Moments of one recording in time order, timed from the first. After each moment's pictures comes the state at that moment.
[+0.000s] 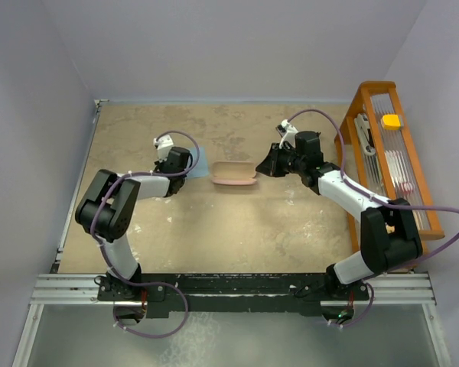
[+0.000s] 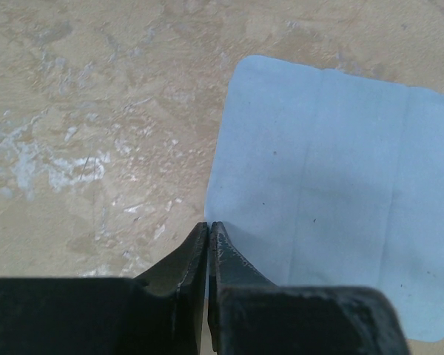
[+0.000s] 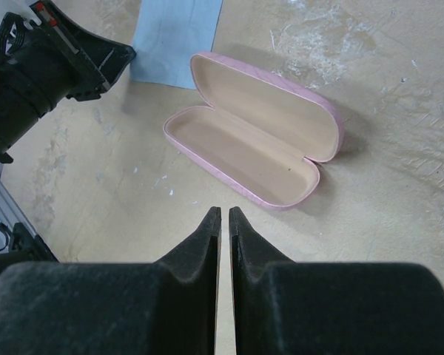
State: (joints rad) left arm -0.38 1.82 0.88 0.18 -0.61 -0.54; right arm 0.33 1.50 0.92 0.01 -0.45 0.39
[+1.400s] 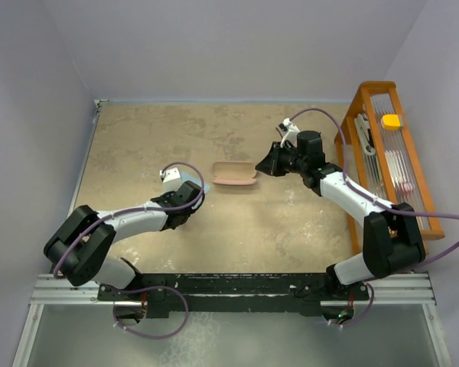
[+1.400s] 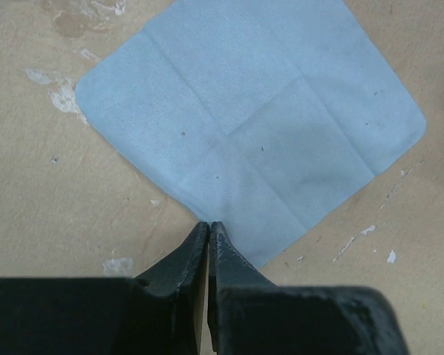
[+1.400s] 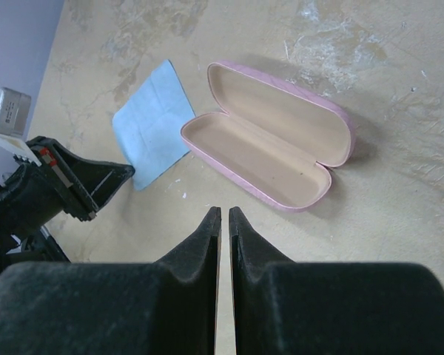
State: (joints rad) left arm -0.68 1.44 0.63 -0.21 -0.60 -0.88; right arm 0.33 1.47 0.92 0.02 -0.47 0.41
